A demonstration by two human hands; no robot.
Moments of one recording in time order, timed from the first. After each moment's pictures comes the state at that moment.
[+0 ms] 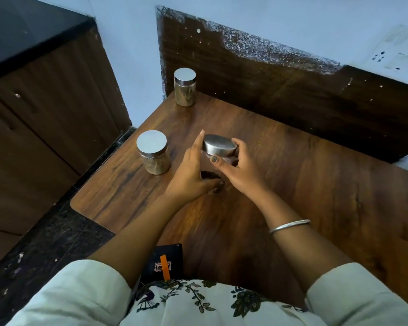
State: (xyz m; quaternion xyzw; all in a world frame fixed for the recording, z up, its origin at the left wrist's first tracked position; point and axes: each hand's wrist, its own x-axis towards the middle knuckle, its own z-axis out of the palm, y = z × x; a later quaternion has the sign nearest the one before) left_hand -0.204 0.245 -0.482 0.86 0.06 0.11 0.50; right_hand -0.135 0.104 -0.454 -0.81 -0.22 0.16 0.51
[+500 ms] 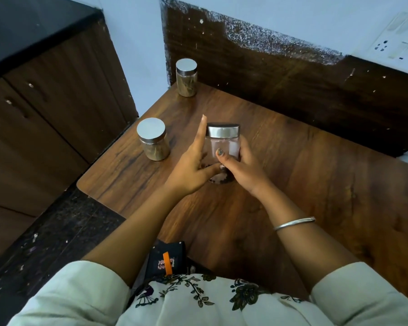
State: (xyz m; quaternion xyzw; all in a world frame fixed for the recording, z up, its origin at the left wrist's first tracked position) left_hand -0.229 0.206 -0.443 0.83 0.03 0.10 0.55; right_hand -0.150 0.071 -0.450 -0.71 -0.24 0.24 0.61
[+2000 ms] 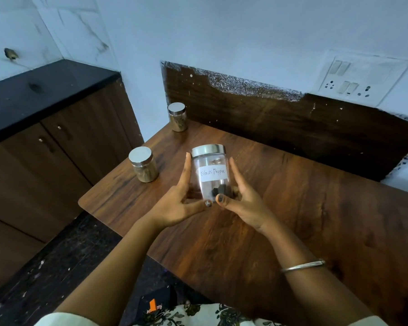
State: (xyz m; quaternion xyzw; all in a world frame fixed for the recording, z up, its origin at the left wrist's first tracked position) left_hand -0.273 0.119 -0.399 0.83 0.05 0.02 0.55; right_hand -0.176 -0.054 -0.407 -0.70 -0.31 0.29 0.57
